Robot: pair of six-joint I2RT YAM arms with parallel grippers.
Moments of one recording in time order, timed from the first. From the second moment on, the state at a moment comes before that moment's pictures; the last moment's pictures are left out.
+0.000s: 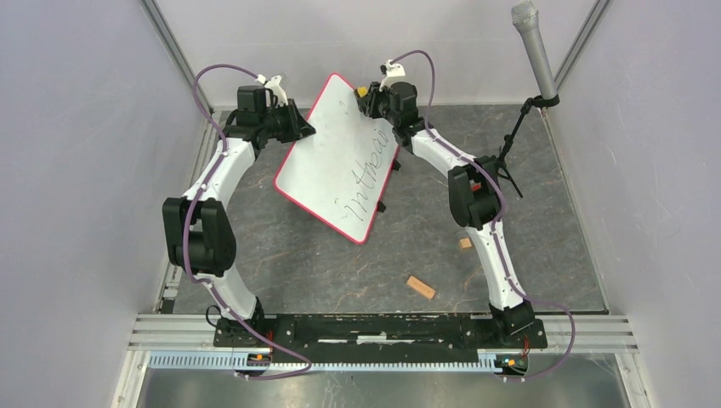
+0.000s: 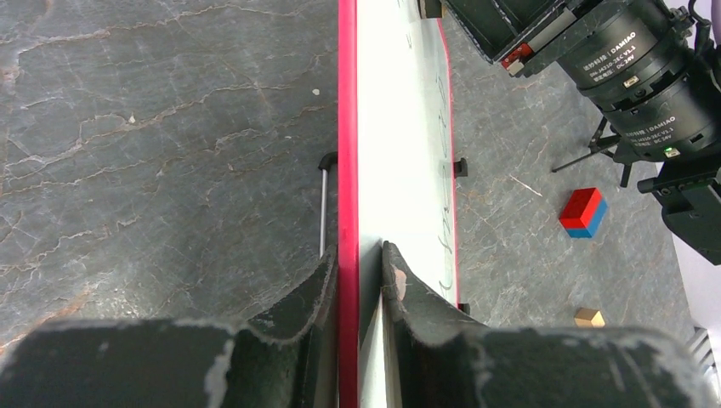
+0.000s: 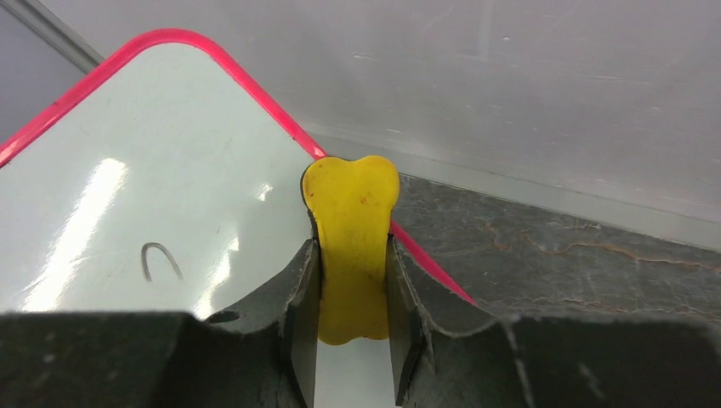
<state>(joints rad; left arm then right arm) -0.10 1.75 1.48 -0.30 0.45 -0.28 0.45 2.50 2.13 0.25 -0.10 0.30</state>
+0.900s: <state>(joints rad) -0.10 1.75 1.48 -0.31 0.46 -0.28 0.50 2.37 1.90 0.32 -0.08 0.28</state>
